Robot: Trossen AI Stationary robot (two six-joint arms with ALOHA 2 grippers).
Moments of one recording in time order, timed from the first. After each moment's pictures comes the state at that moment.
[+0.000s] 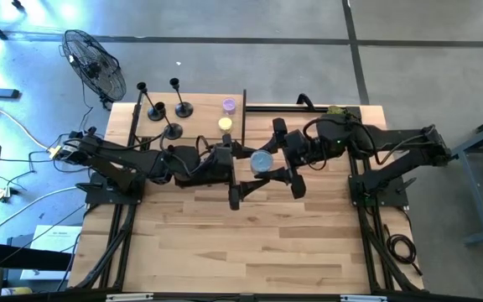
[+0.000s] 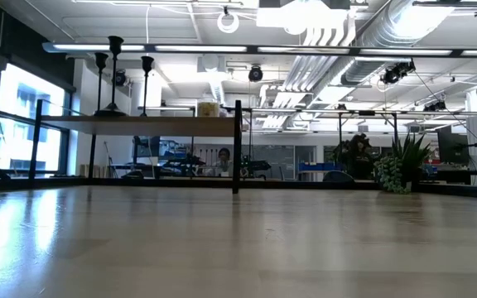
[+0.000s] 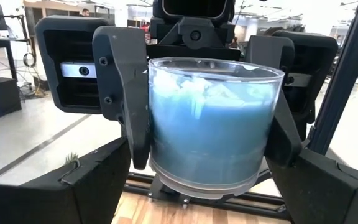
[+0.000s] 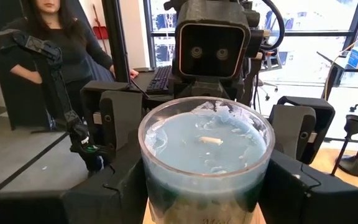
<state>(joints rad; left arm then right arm) -0.23 1.49 1.46 0.12 -0.41 -0.08 0.12 1.36 1.51 -0.23 -0.13 0.04</state>
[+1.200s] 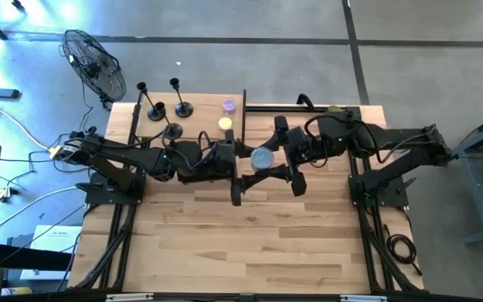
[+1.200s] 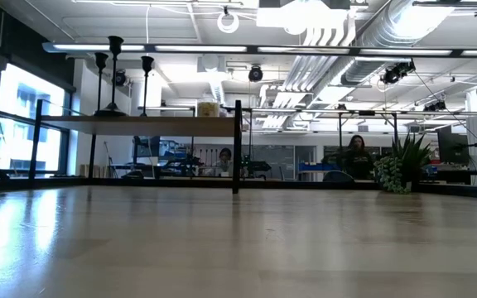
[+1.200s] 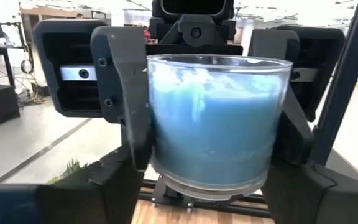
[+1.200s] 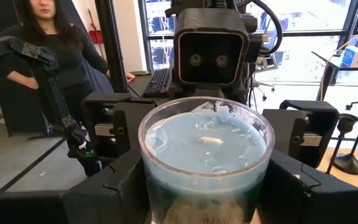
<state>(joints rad) -0.19 1.49 1.46 0.16 -0.37 -0.05 0.12 1.36 1.51 -0.23 -0.12 0.05</state>
